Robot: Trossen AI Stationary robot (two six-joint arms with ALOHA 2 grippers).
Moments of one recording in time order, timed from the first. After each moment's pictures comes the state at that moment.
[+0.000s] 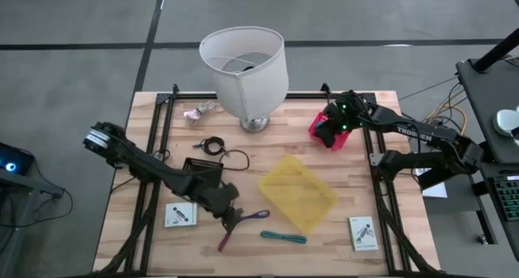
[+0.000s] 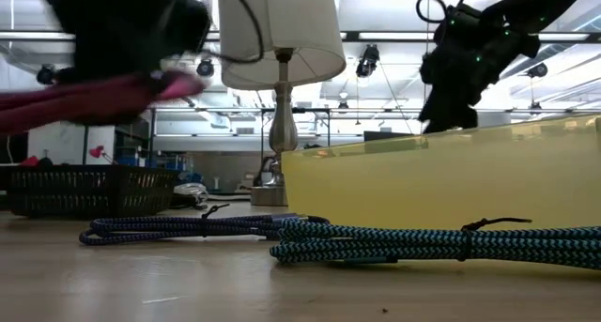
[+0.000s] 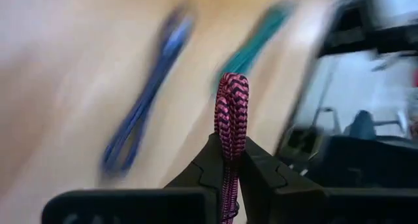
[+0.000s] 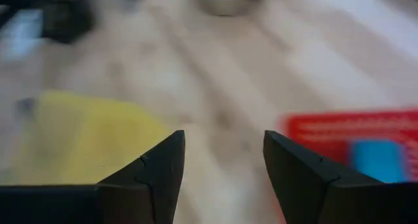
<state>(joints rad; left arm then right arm) -0.44 1.48 0.86 -0.09 0.02 -1.21 -0.64 1.08 0.66 -0.40 -0.40 0.18</state>
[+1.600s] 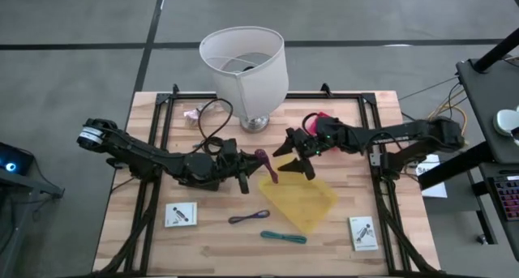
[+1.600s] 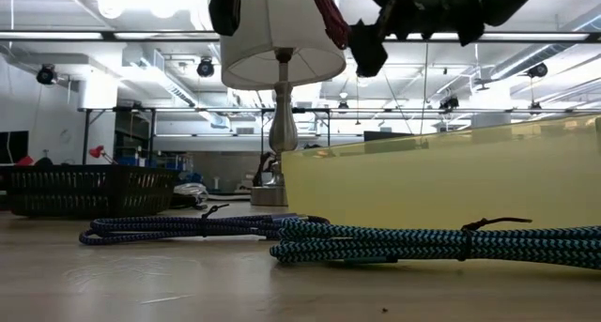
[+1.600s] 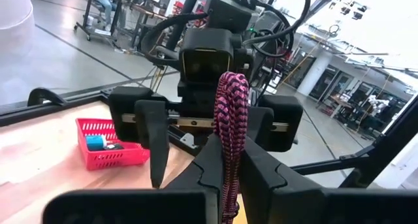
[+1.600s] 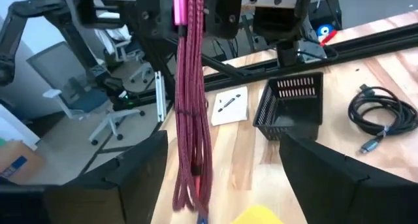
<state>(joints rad) -0.27 1.39 0.86 0.60 -0.56 -0.46 -0.12 1.37 0.77 0.40 -0.47 0.34</state>
